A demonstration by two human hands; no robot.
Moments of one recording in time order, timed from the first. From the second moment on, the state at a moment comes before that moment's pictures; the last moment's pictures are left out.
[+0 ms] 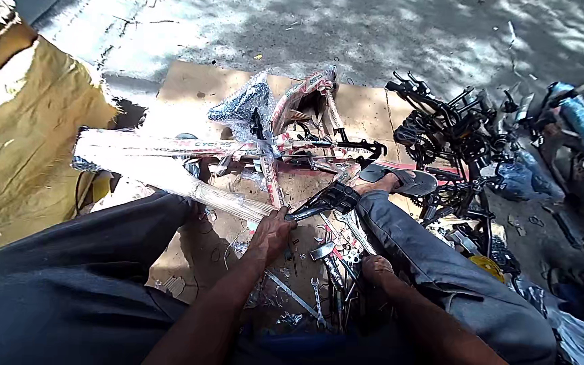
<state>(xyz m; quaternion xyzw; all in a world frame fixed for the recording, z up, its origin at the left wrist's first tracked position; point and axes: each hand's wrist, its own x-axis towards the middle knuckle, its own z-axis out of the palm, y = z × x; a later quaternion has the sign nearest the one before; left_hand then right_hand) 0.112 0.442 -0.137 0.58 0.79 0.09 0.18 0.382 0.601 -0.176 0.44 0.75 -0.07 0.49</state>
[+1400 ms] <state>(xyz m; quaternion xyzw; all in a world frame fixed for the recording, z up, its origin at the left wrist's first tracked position) 0.158 0.387 -0.133 0.28 0.64 0.27 0.66 0.287 0.518 -0.148 0.37 0.62 -0.69 0.01</state>
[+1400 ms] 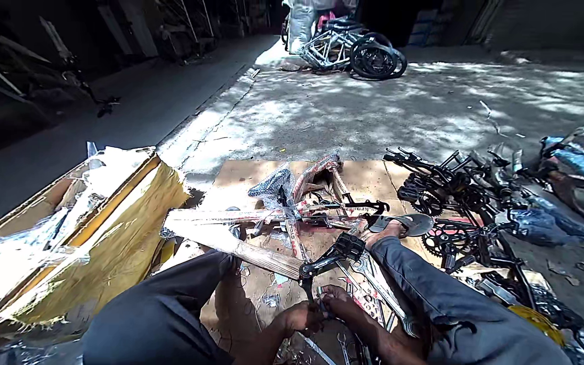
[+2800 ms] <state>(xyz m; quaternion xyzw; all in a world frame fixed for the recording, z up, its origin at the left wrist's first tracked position) 0.158 0.397 -0.144 0.09 0.48 0.53 0.69 0.247 0.473 -0.115 0.47 0.77 -0.42 -0.08</state>
